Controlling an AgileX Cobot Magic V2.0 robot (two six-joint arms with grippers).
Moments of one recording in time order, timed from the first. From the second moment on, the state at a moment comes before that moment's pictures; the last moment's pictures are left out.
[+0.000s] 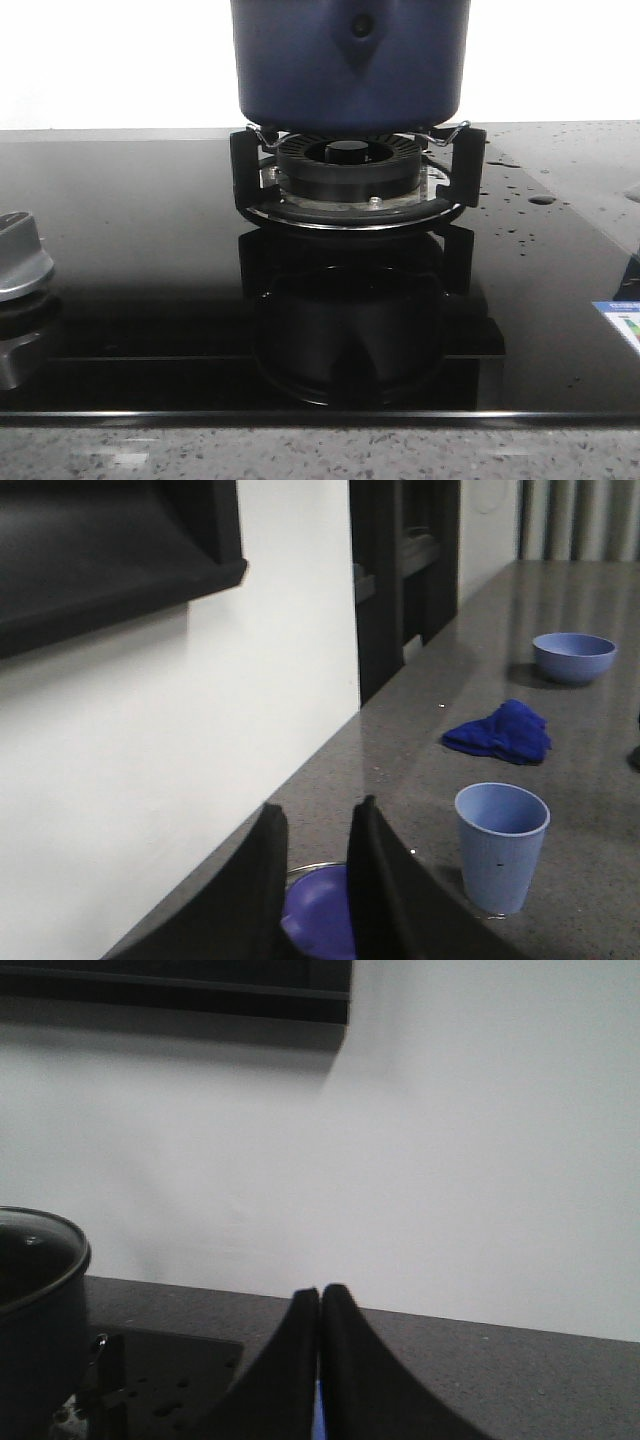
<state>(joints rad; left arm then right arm) -0.16 1.37 -1.34 -1.53 0.93 1.56 -0.04 0.47 -0.45 -1.00 -0.10 0.90</state>
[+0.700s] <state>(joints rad) -0.04 0.39 -0.33 -1.58 0.52 1.53 0.28 0.27 -0.39 -1.05 0.03 0.90</state>
